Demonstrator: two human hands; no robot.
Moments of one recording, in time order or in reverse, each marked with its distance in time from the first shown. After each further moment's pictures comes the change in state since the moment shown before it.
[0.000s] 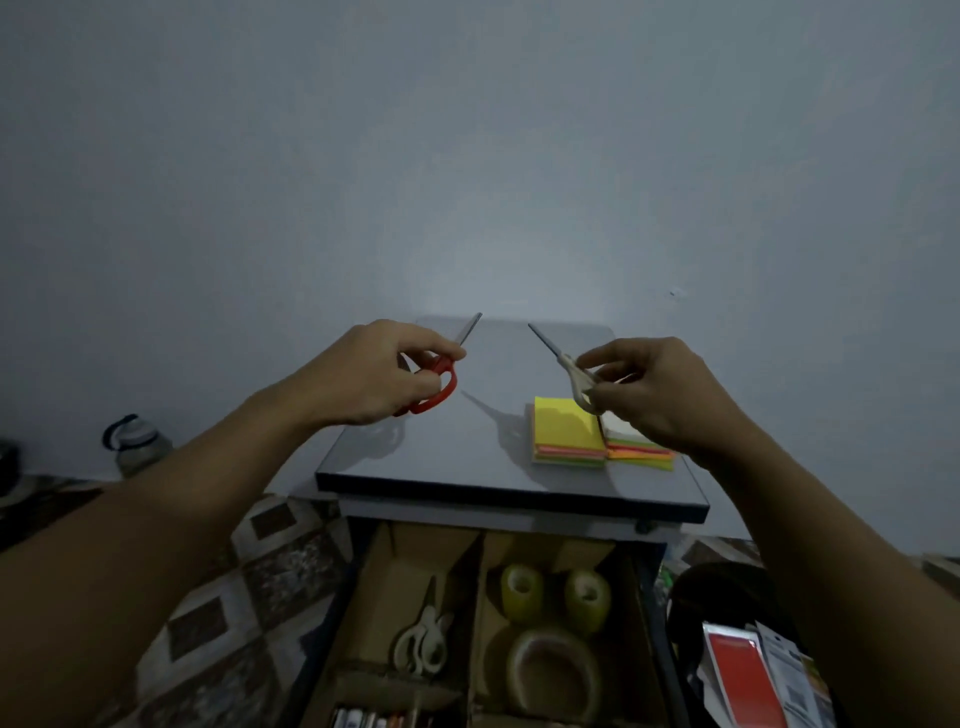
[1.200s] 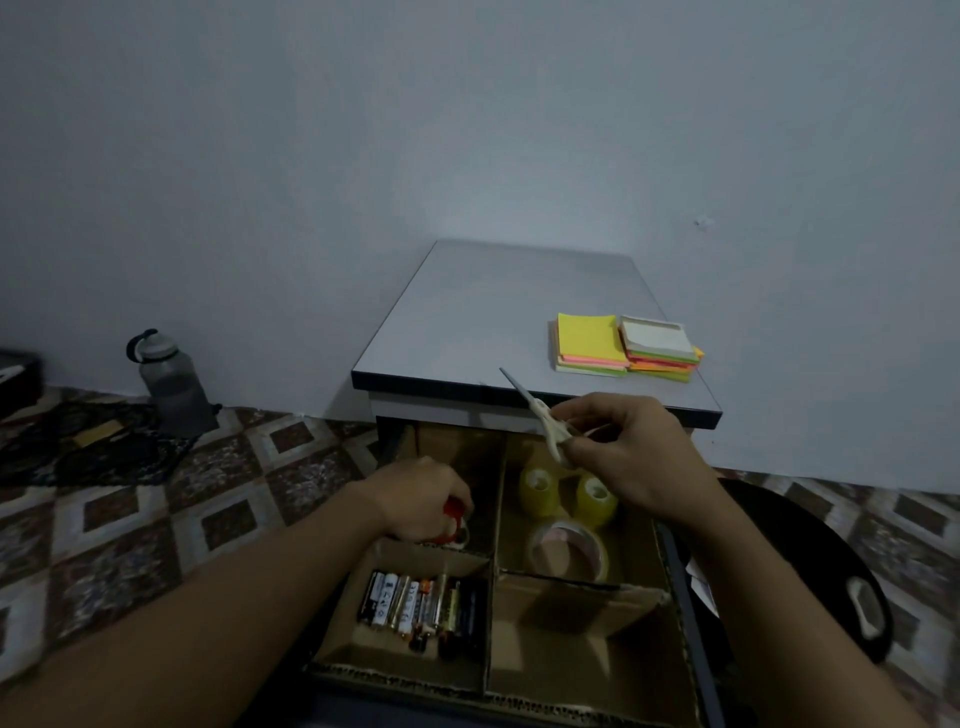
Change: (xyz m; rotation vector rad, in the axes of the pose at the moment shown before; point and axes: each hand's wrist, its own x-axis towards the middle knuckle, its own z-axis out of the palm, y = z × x) left_hand -0.103 -0.071 0.152 0.299 -0.649 -0.011; right_hand -0.110 0.012 0.074 0.028 -0.162 0.075
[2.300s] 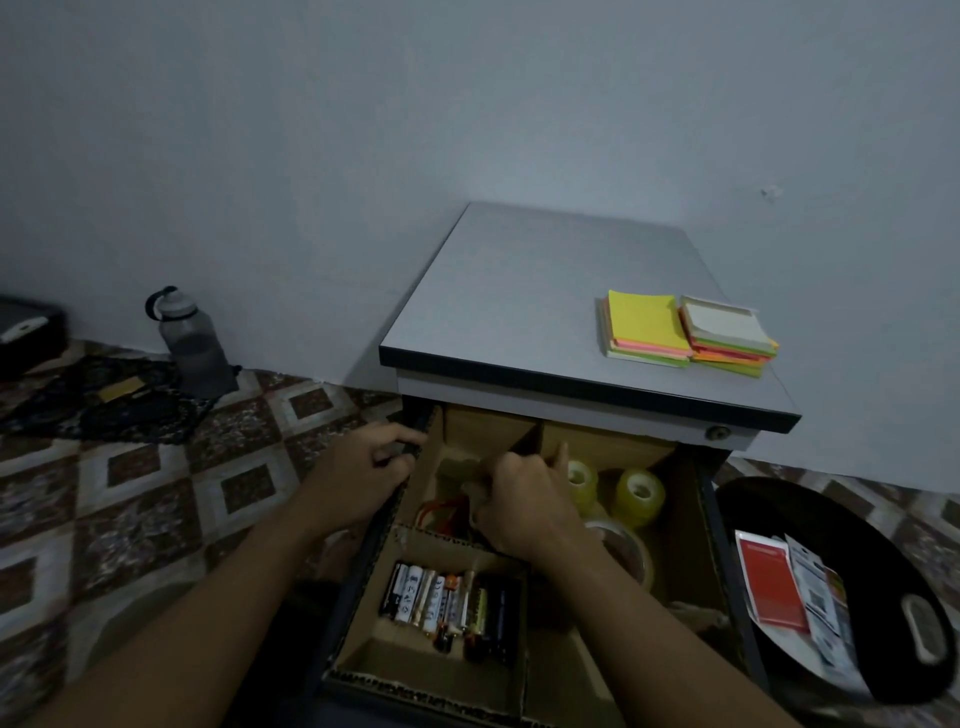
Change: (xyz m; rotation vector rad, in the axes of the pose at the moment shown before) left_hand -0.035 -0.067 0.036 -0.687 0.609 -0.247; right_hand 0.034 0.014 0.157 -0.518 -0.278 0.059
